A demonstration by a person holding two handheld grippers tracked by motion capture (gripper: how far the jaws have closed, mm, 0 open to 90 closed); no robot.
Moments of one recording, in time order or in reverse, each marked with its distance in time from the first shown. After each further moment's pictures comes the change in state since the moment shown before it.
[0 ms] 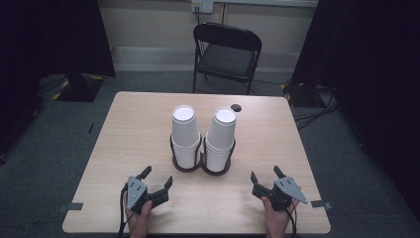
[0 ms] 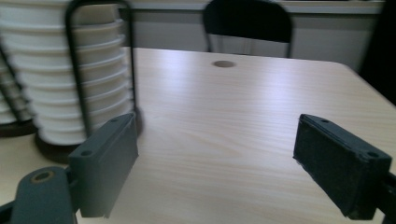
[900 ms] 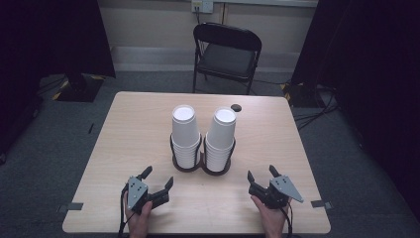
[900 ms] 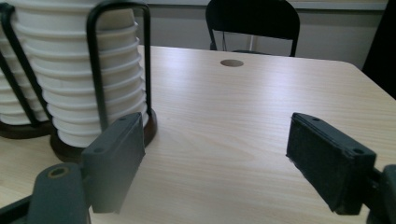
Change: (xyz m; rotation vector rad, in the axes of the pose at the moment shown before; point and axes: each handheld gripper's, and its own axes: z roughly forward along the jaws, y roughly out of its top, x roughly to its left) left arm -0.001 0.000 0.000 -0.005 -0.013 0.010; right arm 0.014 0.010 0.000 0.022 0.050 -0.006
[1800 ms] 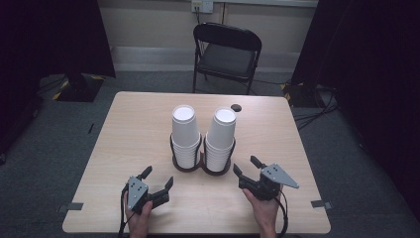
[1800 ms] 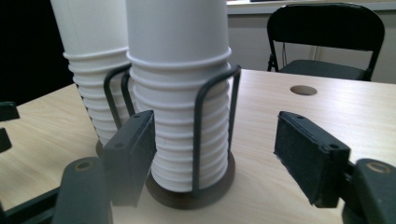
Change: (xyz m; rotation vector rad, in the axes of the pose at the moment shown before) left arm -0.001 0.000 0.000 0.003 0.007 -0.003; right arm 0.027 0.048 0.008 -0.009 0.241 0.020
